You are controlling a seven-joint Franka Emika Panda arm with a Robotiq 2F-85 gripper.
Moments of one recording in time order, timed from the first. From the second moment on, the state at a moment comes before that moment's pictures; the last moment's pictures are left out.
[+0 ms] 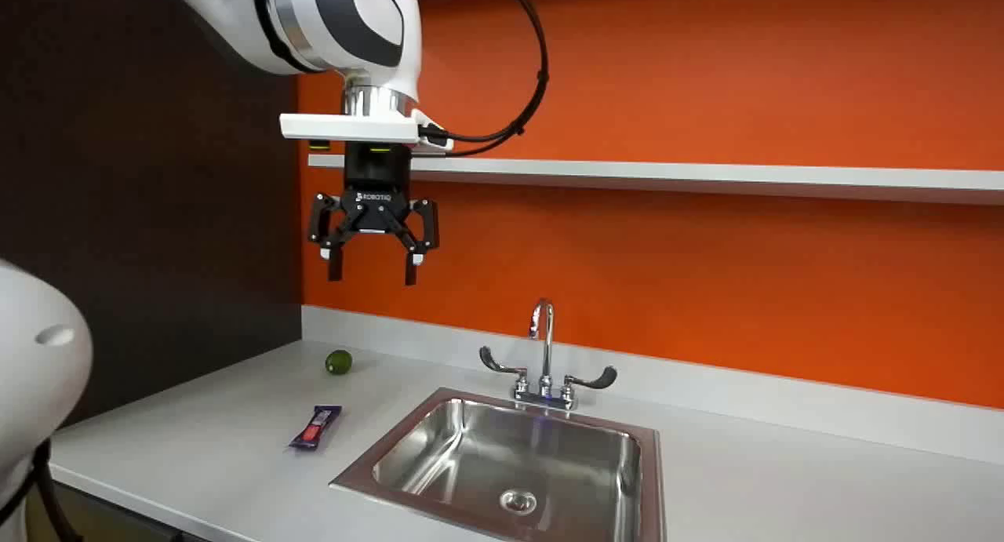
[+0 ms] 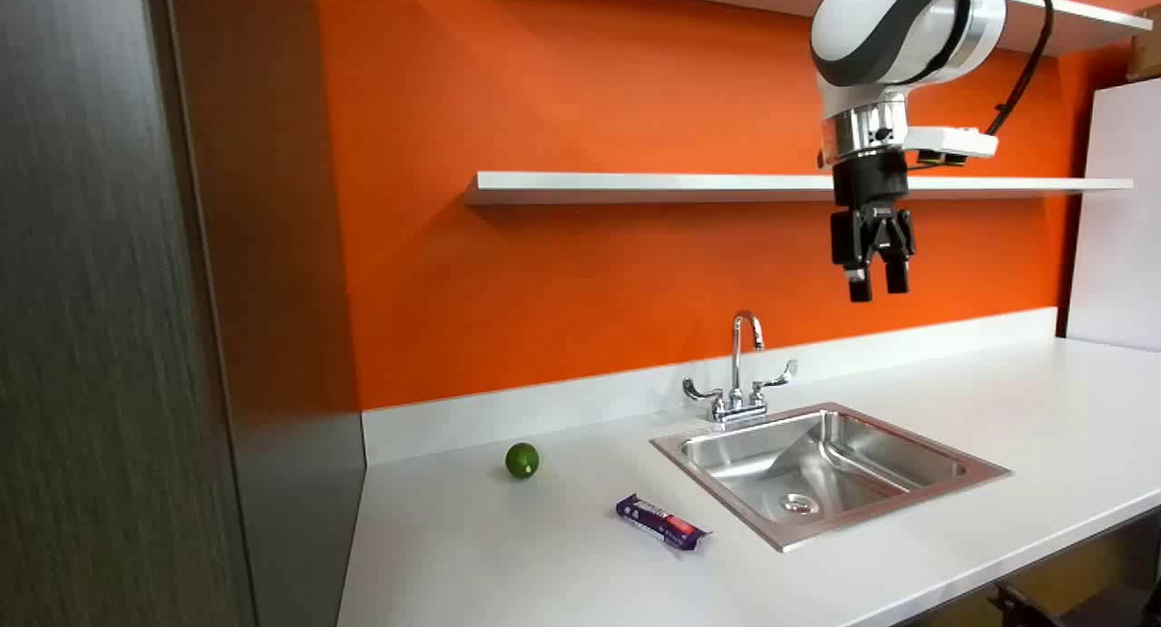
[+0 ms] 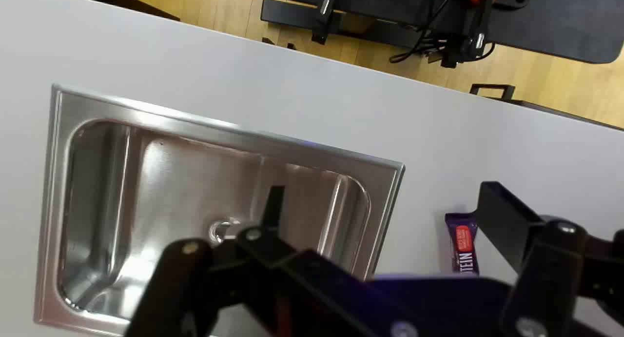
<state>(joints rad) 0.00 -0.57 -0.15 -2.49 -0.14 1.81 -0.34</state>
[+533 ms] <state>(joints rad) 0.00 -0.57 -0.14 -2.49 -0.14 1.82 -0.34</state>
